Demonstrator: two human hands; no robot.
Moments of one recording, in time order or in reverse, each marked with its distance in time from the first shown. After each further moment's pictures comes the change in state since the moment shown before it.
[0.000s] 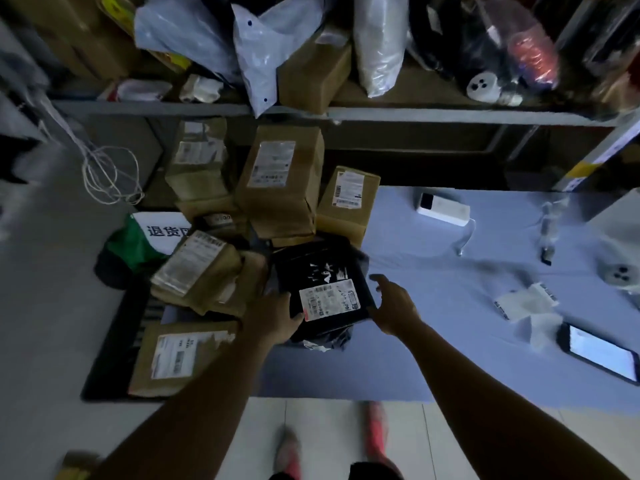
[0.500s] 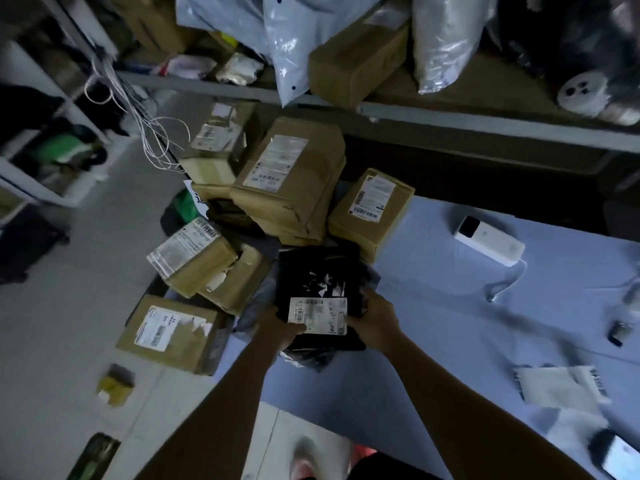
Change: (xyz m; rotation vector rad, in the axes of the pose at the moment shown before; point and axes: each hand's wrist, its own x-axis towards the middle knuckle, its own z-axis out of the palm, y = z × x) left_hand 0.026 0.047 0.067 -1.033 0.003 -0.800; right_hand 0.081 0.025 0.000 0.248 -0.219 -0.202
